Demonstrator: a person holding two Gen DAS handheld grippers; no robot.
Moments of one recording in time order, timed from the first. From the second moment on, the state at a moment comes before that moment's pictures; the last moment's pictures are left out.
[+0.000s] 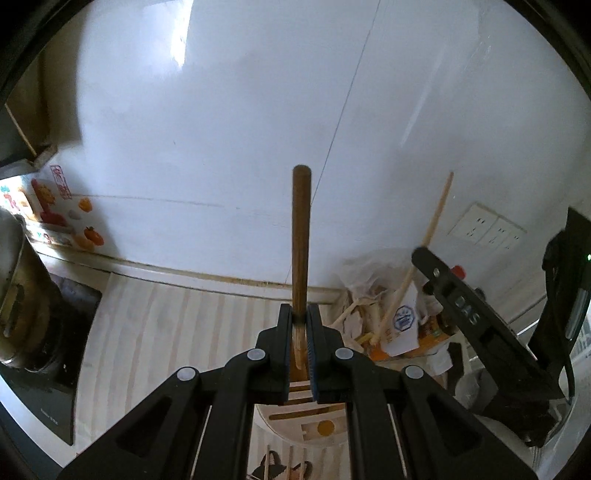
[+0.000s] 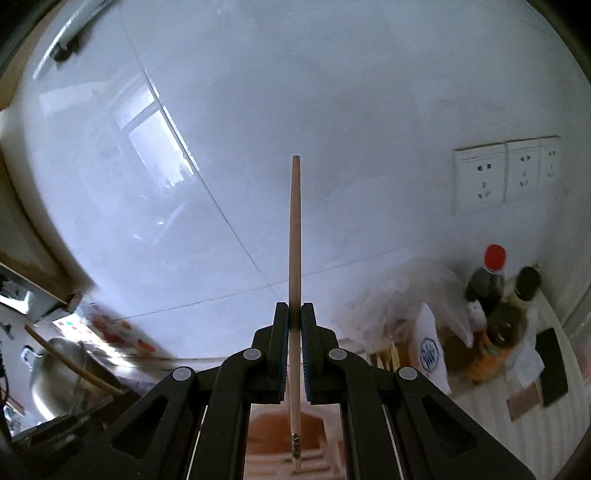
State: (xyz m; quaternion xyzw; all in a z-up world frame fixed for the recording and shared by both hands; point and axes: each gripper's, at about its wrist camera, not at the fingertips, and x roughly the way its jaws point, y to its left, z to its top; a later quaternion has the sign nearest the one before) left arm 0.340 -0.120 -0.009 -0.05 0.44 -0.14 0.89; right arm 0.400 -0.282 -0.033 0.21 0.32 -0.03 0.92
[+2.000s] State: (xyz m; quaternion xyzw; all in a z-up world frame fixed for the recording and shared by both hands) left arm 0.160 -0.046 -0.279 0.00 0.72 -0.08 0.69; right arm 0.185 -0.277 -0.259 0.21 0.63 -0.07 0.75
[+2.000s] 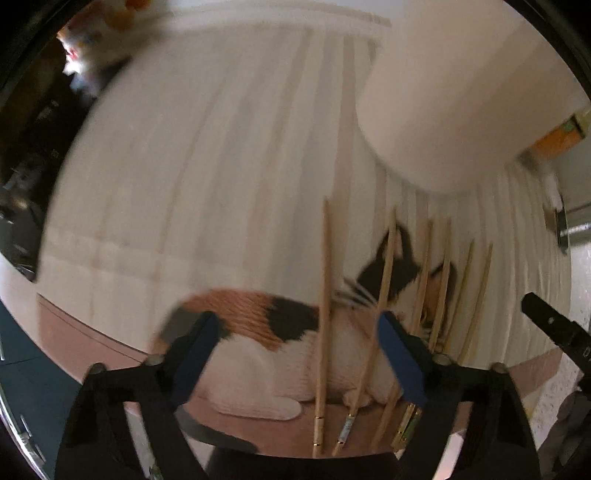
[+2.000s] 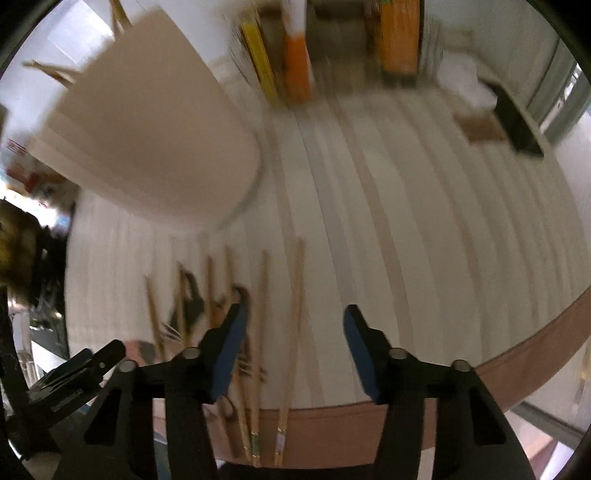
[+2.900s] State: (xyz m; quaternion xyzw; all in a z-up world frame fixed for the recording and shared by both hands) left arm 0.169 -0.085 -0.308 0.10 0.68 -0.07 0.72; right arm 0.168 -0.255 -0.332 0.09 0.70 -0.07 0.71
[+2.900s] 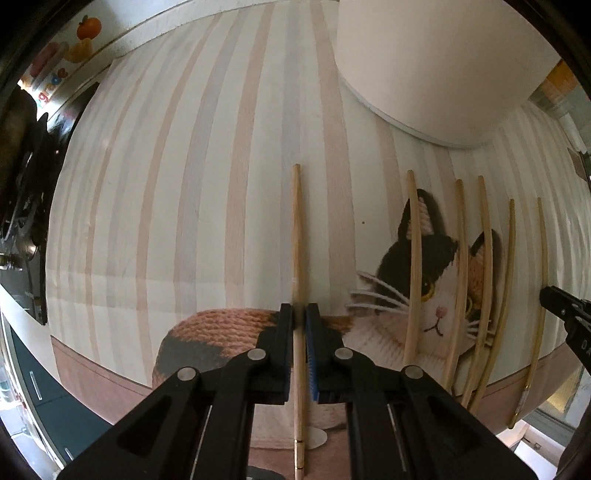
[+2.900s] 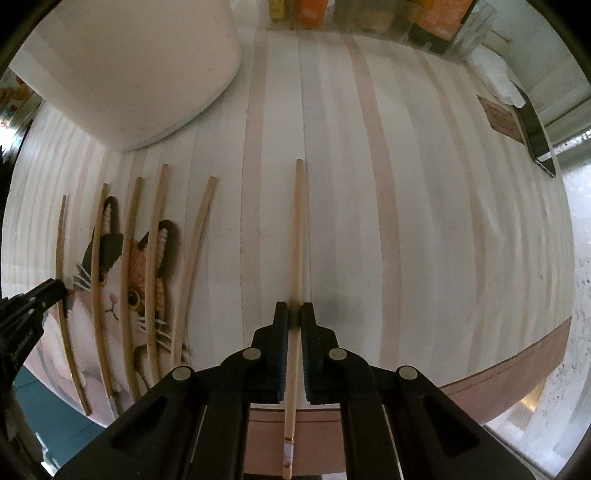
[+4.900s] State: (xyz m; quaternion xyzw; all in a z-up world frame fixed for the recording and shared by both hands) left arm 0.250 -0.063 -0.318 0.06 0.71 -0.06 0.70; right arm 0.271 -0.271 -0.337 0.03 0.74 -0.02 0.67
